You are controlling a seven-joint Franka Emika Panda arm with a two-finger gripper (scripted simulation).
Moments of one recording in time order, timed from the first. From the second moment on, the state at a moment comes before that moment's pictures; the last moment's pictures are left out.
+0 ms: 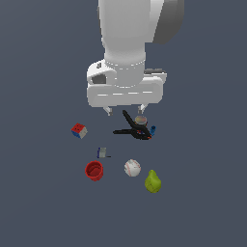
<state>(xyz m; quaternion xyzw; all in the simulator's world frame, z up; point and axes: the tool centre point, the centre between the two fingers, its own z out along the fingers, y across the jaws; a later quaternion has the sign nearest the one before) 0.030 0.006 0.323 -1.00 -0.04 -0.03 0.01</state>
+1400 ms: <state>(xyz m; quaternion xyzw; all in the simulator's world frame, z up) 0.121 -0.115 0.118 -0.98 -0.19 0.00 0.00</state>
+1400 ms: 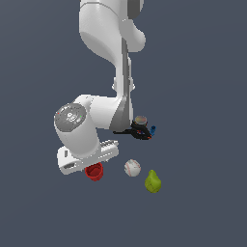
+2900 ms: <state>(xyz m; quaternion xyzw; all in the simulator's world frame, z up) 0.123 -0.126 0.047 -0.98 -0.21 0.00 0.00</state>
